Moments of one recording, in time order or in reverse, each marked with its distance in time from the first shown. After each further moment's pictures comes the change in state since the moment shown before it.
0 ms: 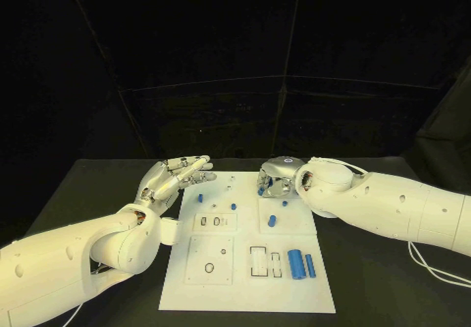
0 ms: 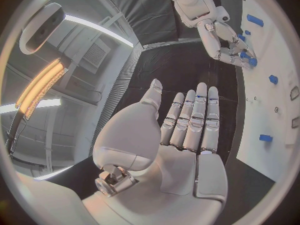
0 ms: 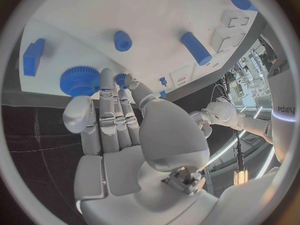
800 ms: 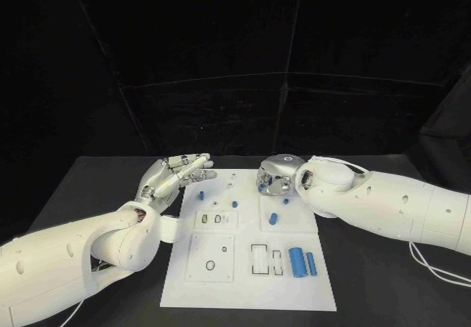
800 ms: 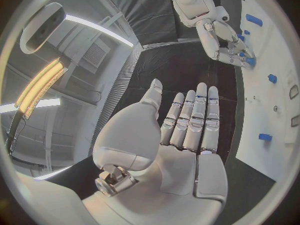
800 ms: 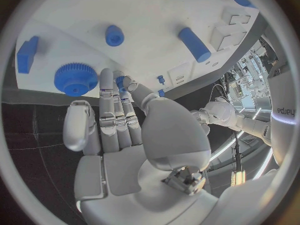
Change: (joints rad) left arm 0.000 -0.004 0.000 0.000 -0.001 0.006 0.000; left_hand 0.000 0.000 0.003 -0.008 0.000 0.000 0.000 -0.008 -0.001 0.000 0.000 -0.009 -0.001 0.000 0.000 -0.005 -0.003 0.000 0.007 0.000 0.000 -0.003; right arm 0.000 -0.010 0.000 0.037 -0.017 -0.033 -0.018; right_hand -0.015 0.004 0.227 0.008 -0.079 0.086 -0.007 0.010 0.005 0.107 -0.014 0.001 0.006 0.004 -0.004 -0.033 0.055 -0.031 0.057 -0.003 0.120 0.185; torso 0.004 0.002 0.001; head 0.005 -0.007
